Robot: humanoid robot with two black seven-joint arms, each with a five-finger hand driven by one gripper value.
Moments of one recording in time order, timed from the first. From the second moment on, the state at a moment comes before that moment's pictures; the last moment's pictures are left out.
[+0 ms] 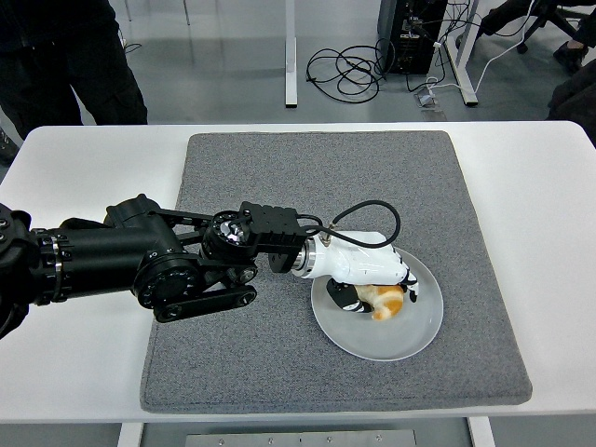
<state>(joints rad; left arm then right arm) -1.34 0.00 0.25 -1.02 1.48 0.13 -0.28 -0.10 0.00 0.00 0.16 -0.08 -0.05 0.22</state>
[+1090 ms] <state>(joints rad) -1.49 0.11 -0.13 -1.04 0.66 0.10 -0.21 -0.10 0.00 0.00 0.16 -0.08 -0.05 0.22</state>
